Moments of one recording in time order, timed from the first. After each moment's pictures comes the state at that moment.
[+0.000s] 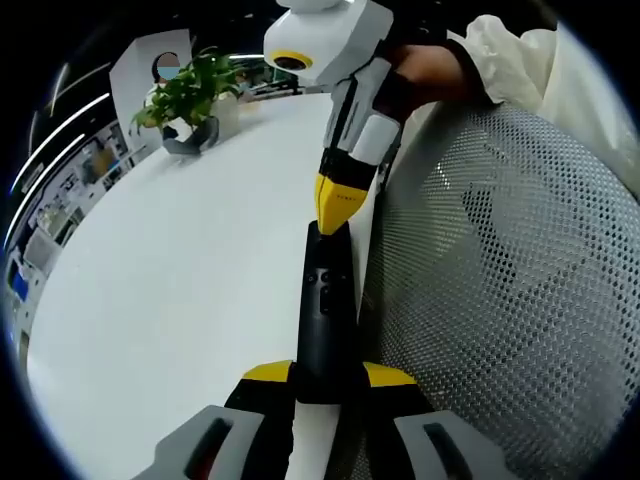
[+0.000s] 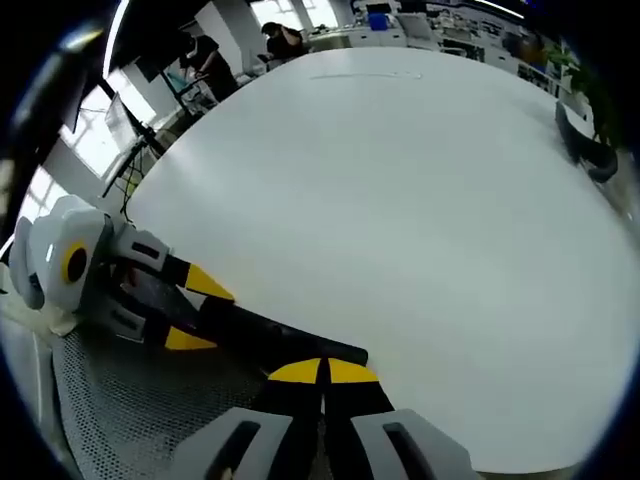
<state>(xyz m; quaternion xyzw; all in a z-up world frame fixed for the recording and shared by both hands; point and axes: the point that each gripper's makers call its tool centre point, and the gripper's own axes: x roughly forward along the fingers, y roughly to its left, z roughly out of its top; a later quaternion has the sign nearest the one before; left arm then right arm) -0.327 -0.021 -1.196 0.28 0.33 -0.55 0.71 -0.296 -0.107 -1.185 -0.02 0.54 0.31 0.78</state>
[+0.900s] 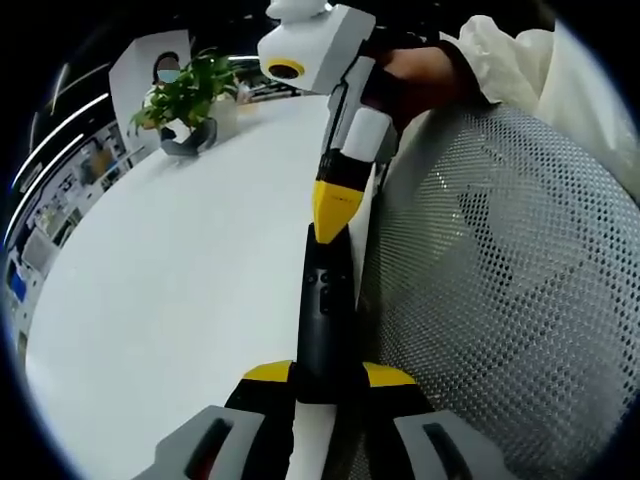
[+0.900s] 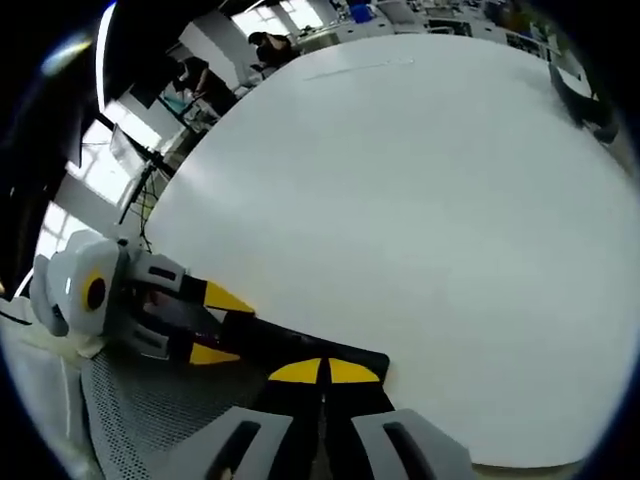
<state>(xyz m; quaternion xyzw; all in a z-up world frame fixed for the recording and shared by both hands) -0.330 -0.024 -1.195 0.28 0.33 -0.56 0.71 -0.302 -0.097 -1.181 0.04 0.56 0.33 0.76</state>
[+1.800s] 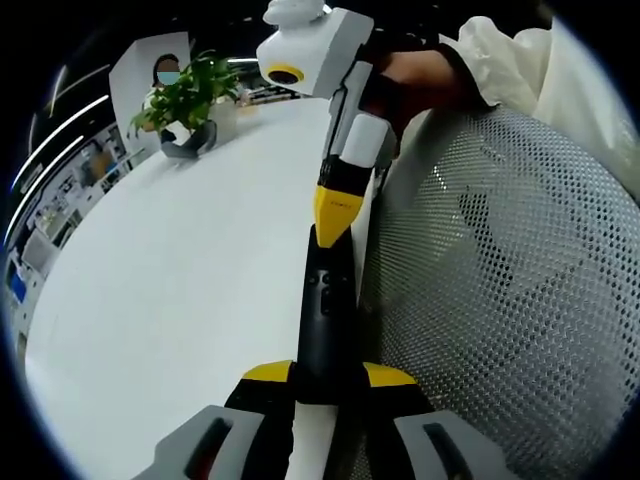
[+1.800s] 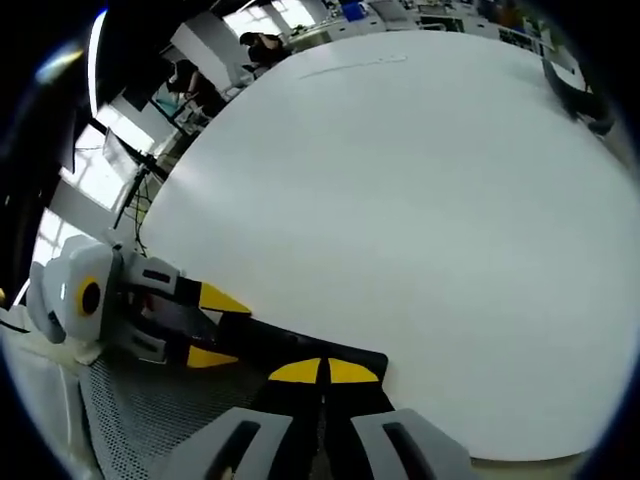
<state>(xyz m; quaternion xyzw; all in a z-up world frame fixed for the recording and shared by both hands) -0.328 -0.025 -1.195 0.28 0.33 -0.56 0.71 -0.302 -0.098 -1.184 0.06 0.57 0.32 0.76</state>
